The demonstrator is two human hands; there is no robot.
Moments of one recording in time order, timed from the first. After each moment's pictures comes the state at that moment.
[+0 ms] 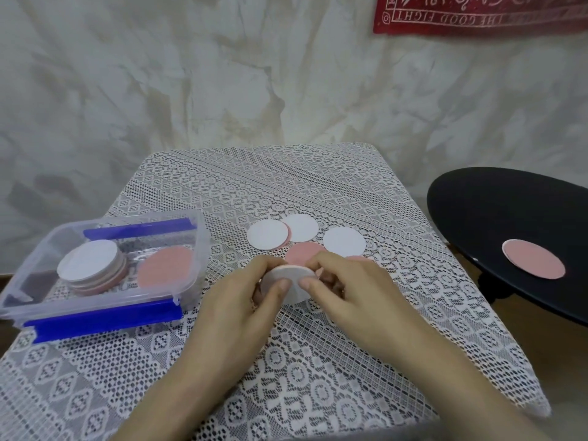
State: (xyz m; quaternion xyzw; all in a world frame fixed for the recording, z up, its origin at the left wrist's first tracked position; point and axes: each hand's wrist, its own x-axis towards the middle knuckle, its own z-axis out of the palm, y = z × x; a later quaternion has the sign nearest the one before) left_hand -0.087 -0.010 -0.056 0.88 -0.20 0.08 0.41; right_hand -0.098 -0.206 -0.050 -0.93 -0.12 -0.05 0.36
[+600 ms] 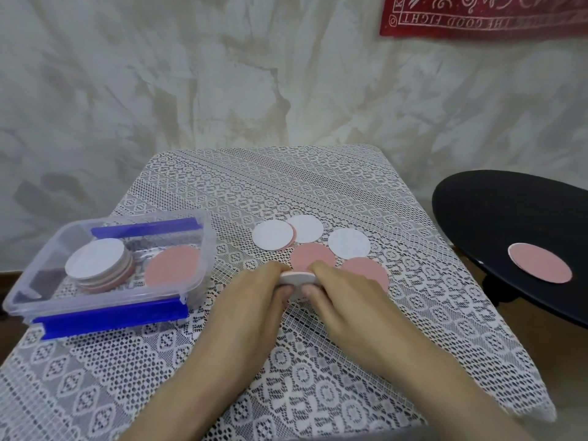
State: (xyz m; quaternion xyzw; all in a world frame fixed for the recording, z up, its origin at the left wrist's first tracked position) left_hand -0.085 -0.012 -0.057 0.92 -0.22 0.07 0.31; right_hand -0.104 -0.190 -0.049 -0.96 -0.14 0.01 0.25
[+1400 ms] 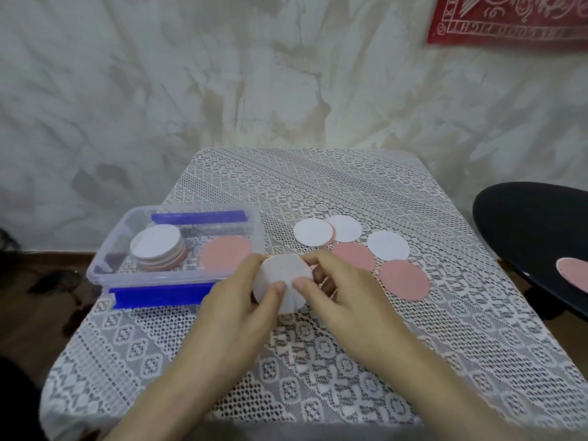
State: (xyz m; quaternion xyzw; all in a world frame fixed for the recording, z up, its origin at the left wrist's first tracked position) left_hand -0.107 0.042 -0.047 0.88 -0.11 0.05 0.47; right_hand -0.102 -0.139 -0.051 -0.89 -0.15 -0.05 0.43
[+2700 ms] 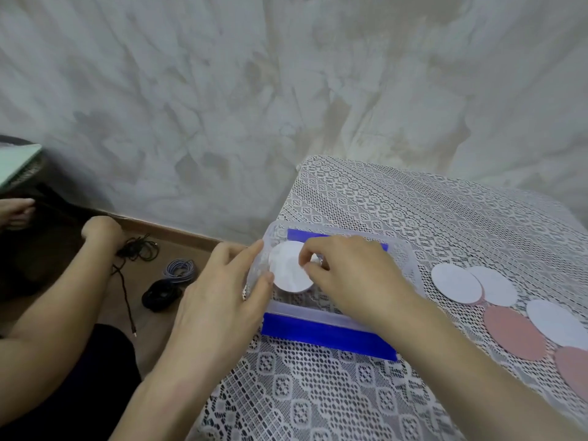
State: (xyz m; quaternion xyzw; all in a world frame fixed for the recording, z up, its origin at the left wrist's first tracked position) left_hand -0.072 0.221 -0.030 0.93 0.06 0.14 0.34; right_hand 0.009 0.049 -0.013 -0.96 -0.23 0.00 0.16
